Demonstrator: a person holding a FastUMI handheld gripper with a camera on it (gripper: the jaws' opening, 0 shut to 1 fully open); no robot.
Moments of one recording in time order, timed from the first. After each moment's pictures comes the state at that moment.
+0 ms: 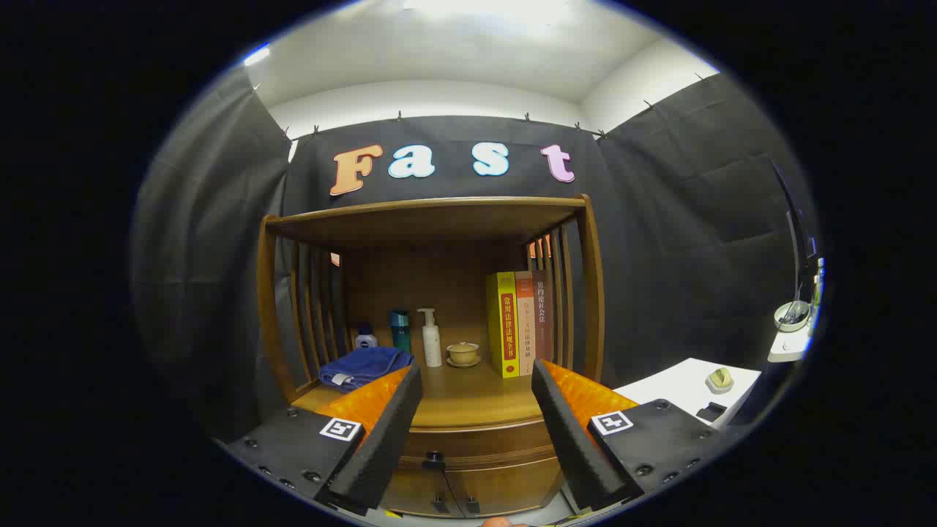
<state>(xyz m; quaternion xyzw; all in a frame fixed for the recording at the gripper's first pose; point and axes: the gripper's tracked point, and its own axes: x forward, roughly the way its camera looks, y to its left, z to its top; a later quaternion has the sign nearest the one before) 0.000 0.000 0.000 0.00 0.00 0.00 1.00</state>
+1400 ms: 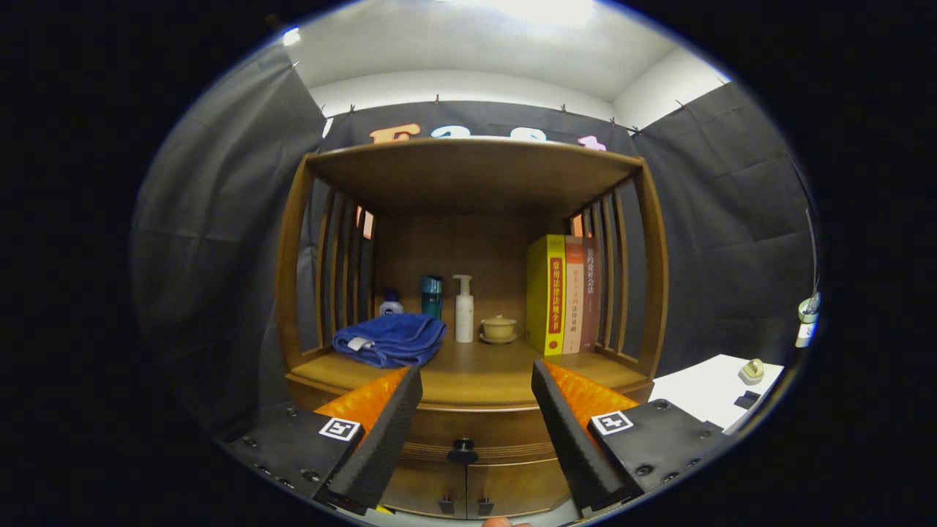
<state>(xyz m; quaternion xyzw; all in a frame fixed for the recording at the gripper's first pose) 0.043 0.065 -0.113 -0.05 0.02 0.05 1.00</state>
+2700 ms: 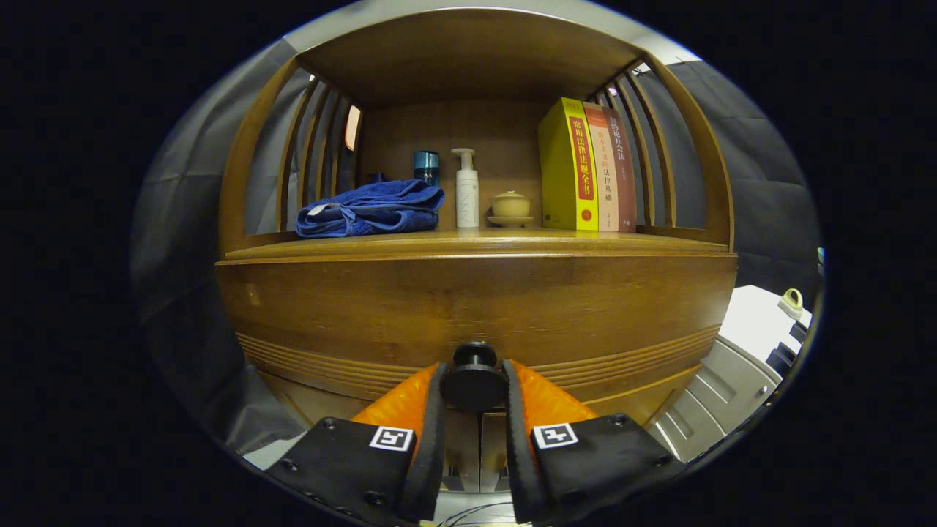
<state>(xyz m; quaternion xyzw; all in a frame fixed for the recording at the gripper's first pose) 0.106 0.067 -0.295 -0.02 0.15 0.04 0.99</state>
